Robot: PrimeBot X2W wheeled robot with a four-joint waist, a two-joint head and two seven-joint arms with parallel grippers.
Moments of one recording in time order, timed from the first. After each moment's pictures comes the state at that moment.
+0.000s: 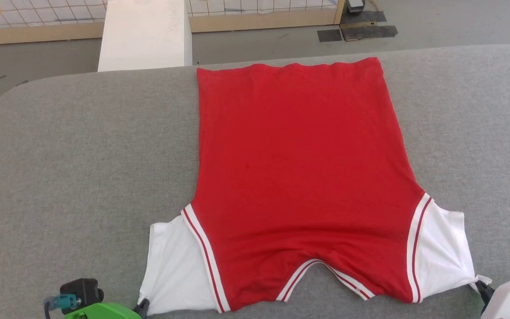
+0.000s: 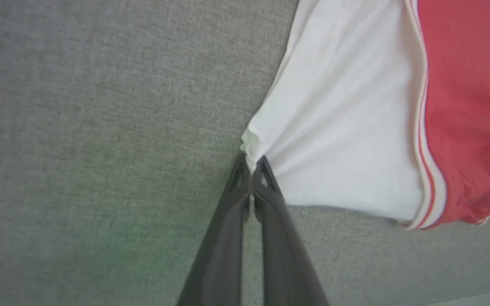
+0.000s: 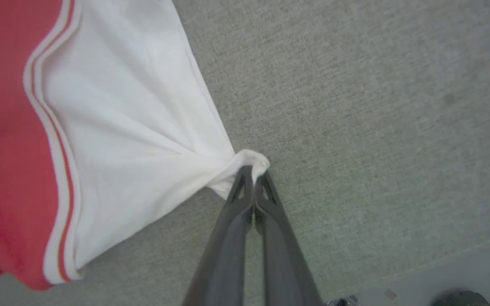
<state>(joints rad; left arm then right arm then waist) 0.22 0.25 -0.13 -0.10 -0.66 0.23 0.44 0.05 -0.08 -0.40 0.16 0.32 0.13 0.62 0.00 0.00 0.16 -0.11</state>
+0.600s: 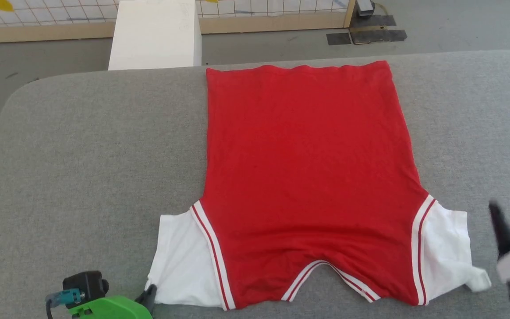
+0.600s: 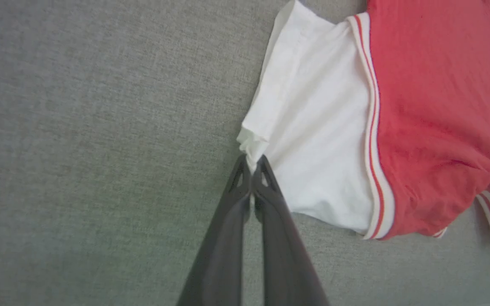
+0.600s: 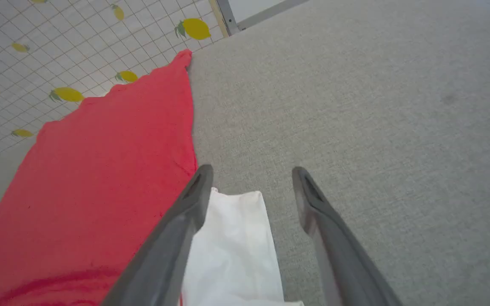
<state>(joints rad) 0.22 0.23 -0.15 -0.17 -0.65 0.22 0.39 -0.03 -0.09 -0.39 0.01 0.41 0.13 0.41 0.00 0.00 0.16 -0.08</state>
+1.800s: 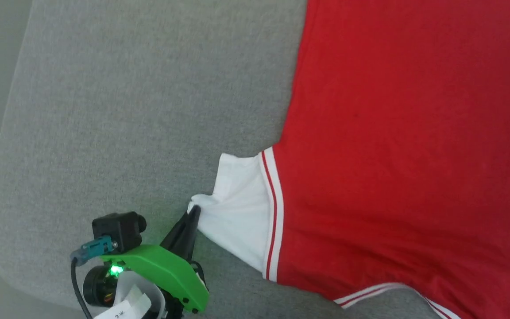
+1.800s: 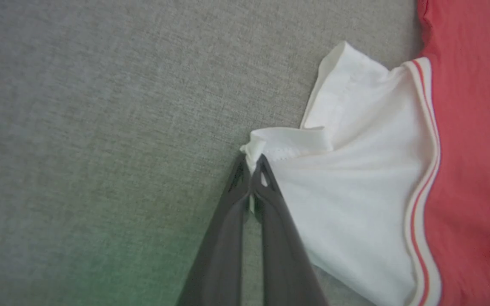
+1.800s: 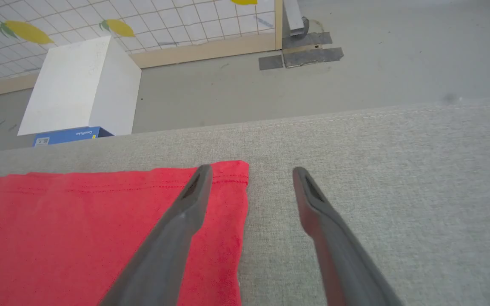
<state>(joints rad) 0.05 0.18 -0.28 -0.35 -0.55 0.22 0.34 -1.11 -0.52 -0.26 0.73 0.31 0.13 0.57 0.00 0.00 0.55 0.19</state>
